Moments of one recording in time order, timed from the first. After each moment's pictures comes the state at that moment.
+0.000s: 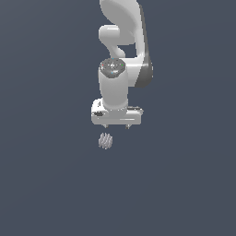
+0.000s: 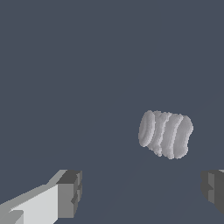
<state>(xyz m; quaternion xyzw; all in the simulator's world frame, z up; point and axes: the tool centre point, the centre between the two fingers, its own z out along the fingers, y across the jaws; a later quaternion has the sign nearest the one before) -0.004 -0.005 0.160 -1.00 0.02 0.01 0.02</state>
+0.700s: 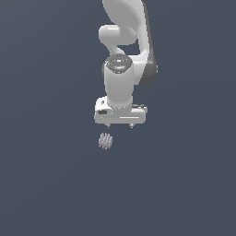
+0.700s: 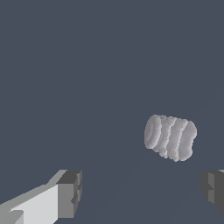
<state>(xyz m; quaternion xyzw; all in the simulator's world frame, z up) 0.000 0.009 0.170 -1.00 0.01 0.00 0.01</state>
